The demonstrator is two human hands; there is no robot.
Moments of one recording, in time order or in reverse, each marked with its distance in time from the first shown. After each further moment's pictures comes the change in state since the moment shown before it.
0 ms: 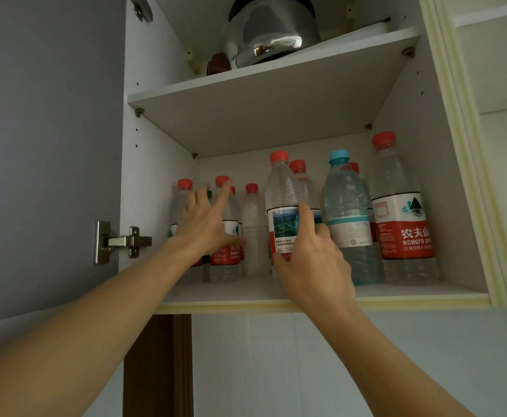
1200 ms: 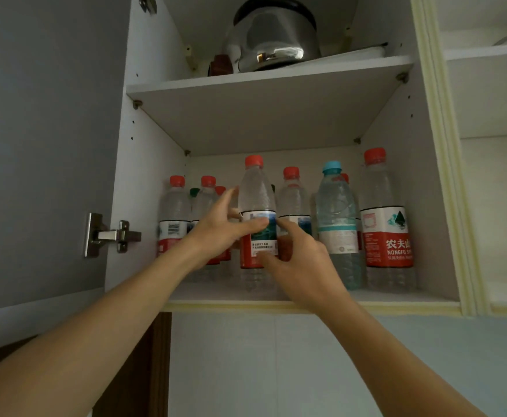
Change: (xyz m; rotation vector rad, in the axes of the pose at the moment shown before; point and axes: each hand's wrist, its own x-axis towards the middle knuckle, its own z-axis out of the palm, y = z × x) left_hand -0.032 0.039 -0.026 -1.154 -0.209 0.021; right_hand 0.008 0.003 -0.009 0.407 -0.221 -0.042
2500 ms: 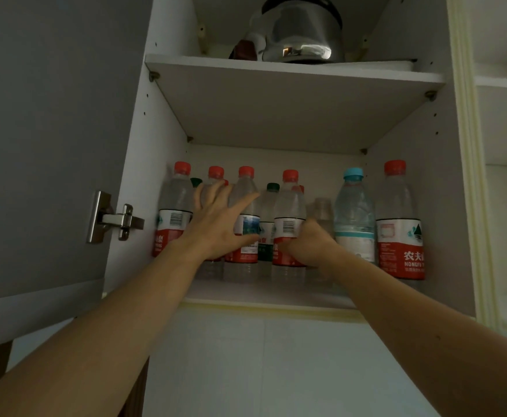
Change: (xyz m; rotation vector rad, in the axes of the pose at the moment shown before) left_hand 0.040 -0.073 -0.020 0.969 0.206 0.390; right_hand 0.077 0.008 0.011 -0.191 -0.091 0.429
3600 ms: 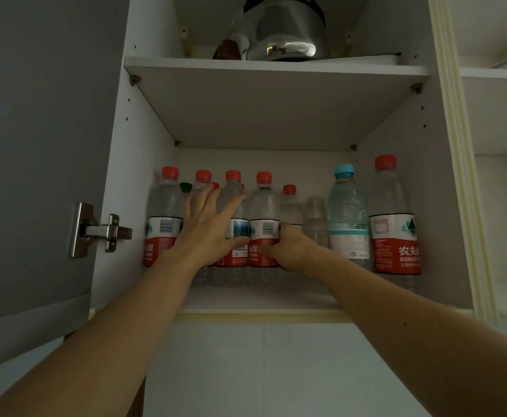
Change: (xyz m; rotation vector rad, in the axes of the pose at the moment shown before) left_hand -0.001 0.000 0.007 -0.032 0.011 -0.034; right_hand 0.009 -0.002 0.018 0.022 -0.114 -0.132
